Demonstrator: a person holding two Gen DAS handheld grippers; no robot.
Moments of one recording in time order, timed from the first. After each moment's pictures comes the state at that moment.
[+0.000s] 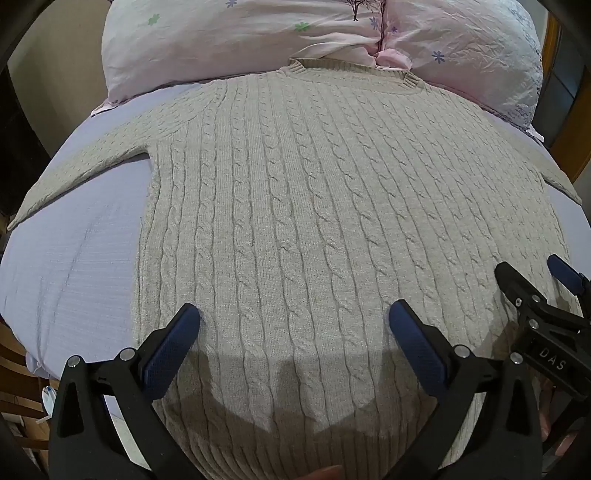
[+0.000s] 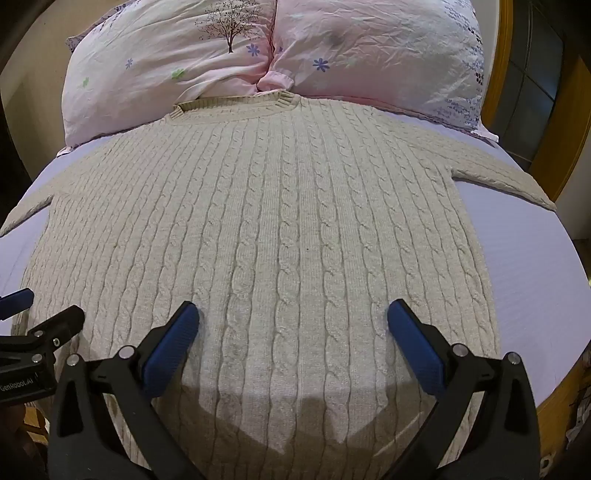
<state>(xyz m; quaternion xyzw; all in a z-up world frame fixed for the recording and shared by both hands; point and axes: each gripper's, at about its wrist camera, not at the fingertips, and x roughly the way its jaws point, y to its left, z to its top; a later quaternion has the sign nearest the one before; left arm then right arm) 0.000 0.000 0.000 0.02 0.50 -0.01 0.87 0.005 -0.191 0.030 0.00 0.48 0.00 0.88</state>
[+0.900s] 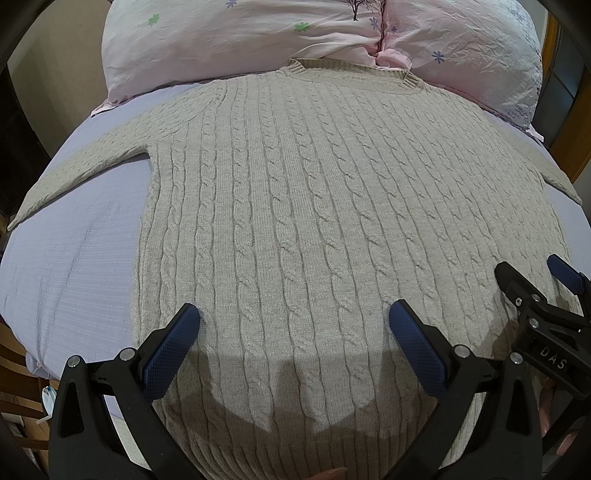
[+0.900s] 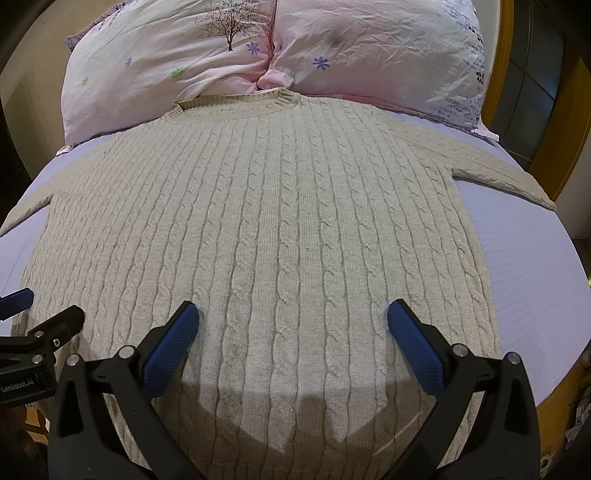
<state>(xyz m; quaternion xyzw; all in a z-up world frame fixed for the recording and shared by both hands) 0.000 0.000 0.000 0.02 0.50 -0.01 0.87 0.005 -0.191 0.029 0.00 0.48 0.00 0.88</state>
